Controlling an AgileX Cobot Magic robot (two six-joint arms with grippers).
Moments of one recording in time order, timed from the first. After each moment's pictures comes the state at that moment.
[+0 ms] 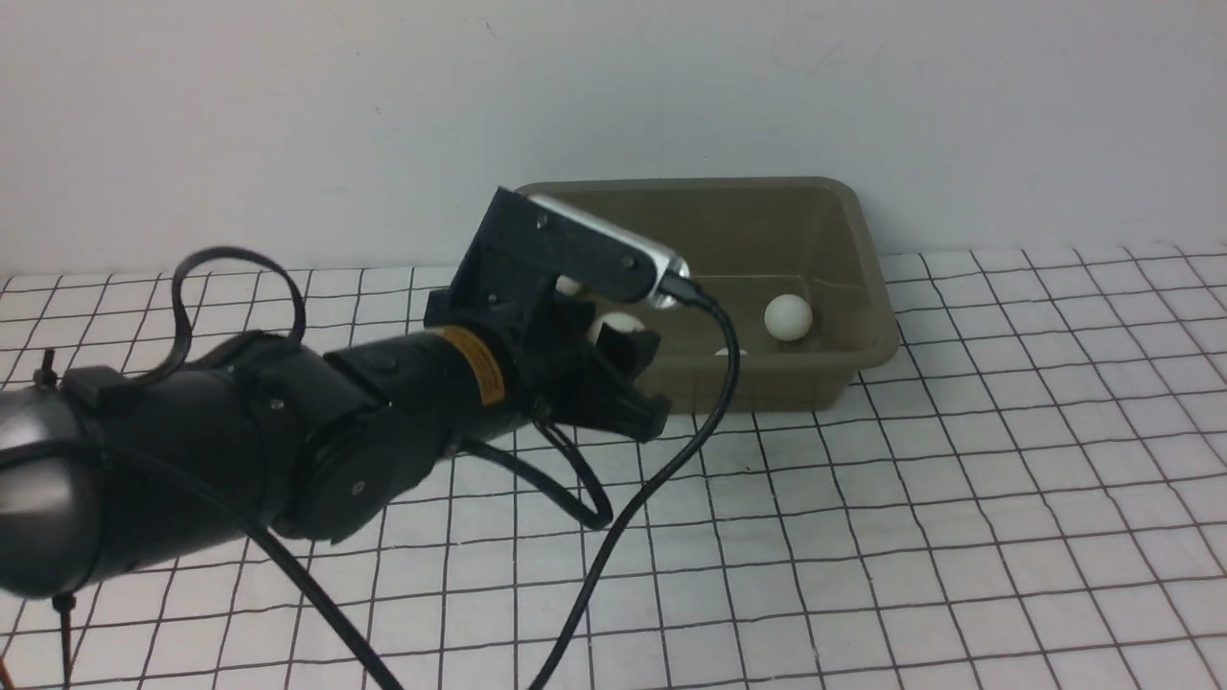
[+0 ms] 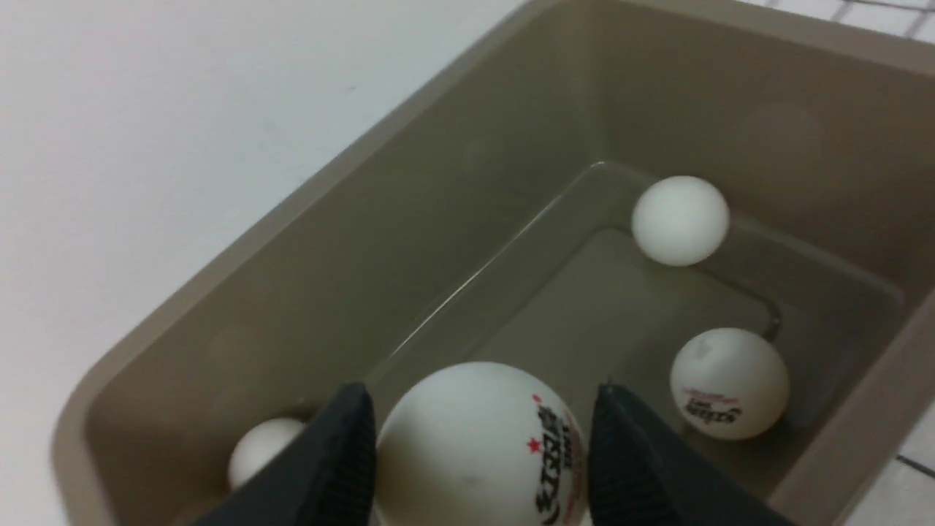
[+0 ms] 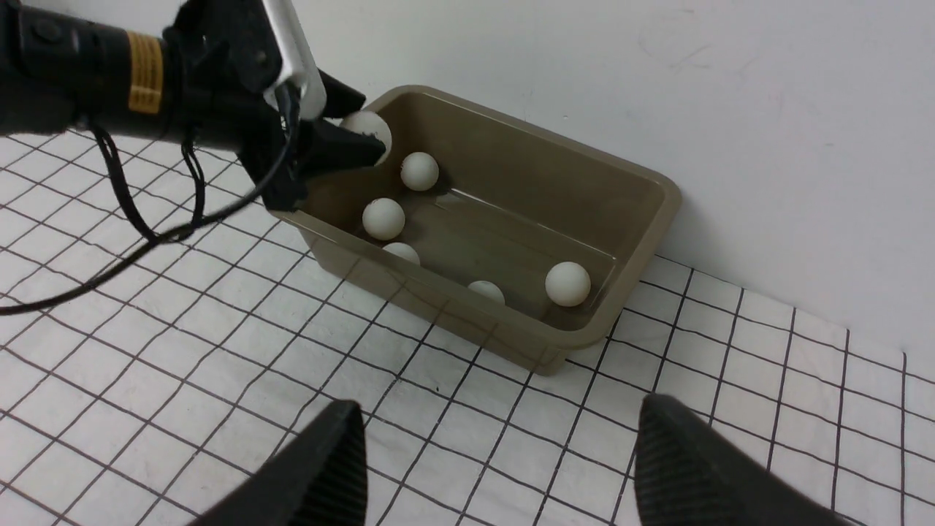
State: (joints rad) right arm 0.15 0.63 -0.93 0.40 0.94 -0.49; left arm -0.46 1.85 -1.15 0.51 -0.22 -0.16
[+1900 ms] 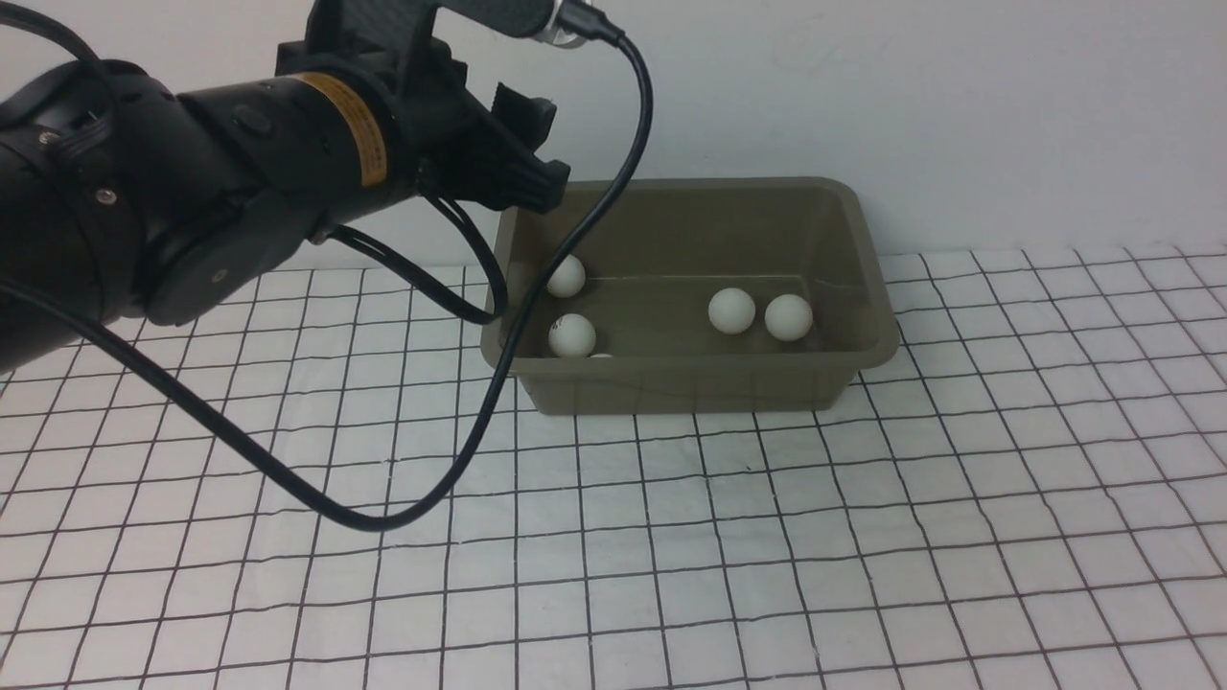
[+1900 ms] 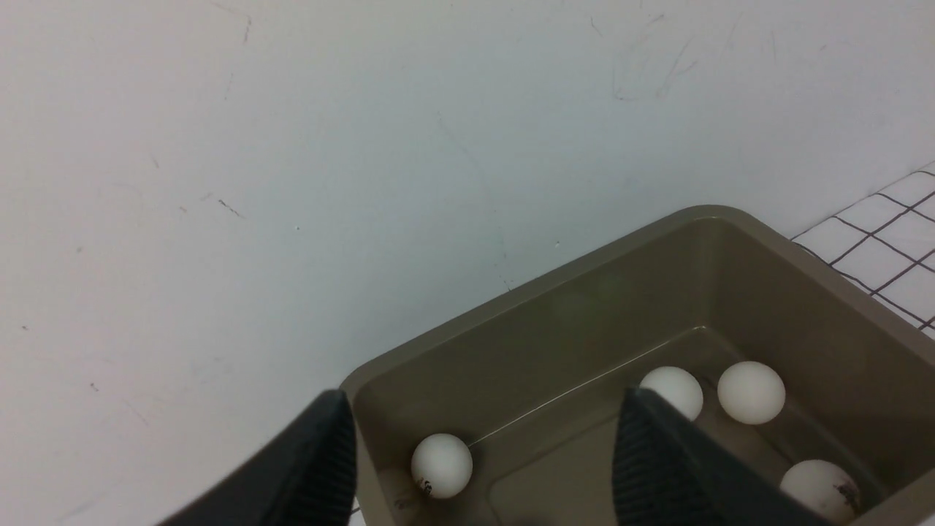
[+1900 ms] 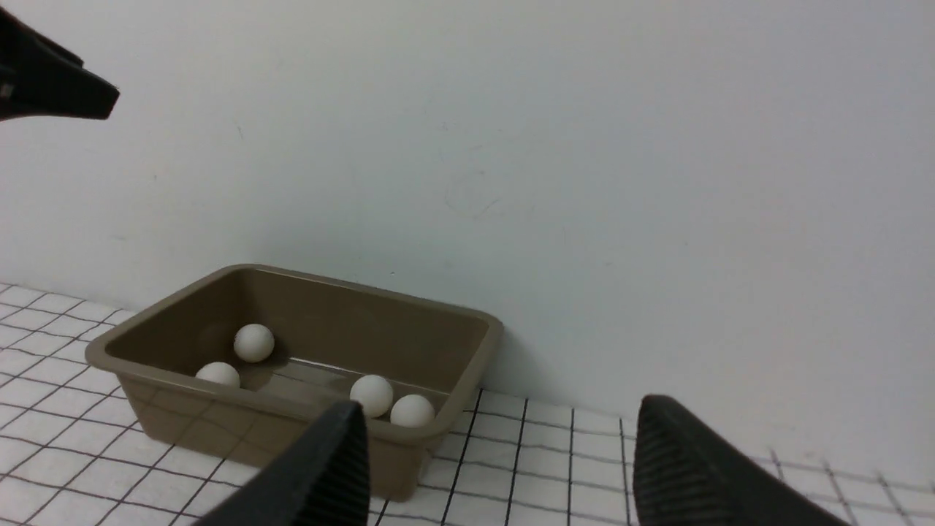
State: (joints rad) right arm 0.15 0.02 -0.37 0.16 0.56 -0.17; left arm -0.46 1.47 -1.15 0.55 0.10 -0.45
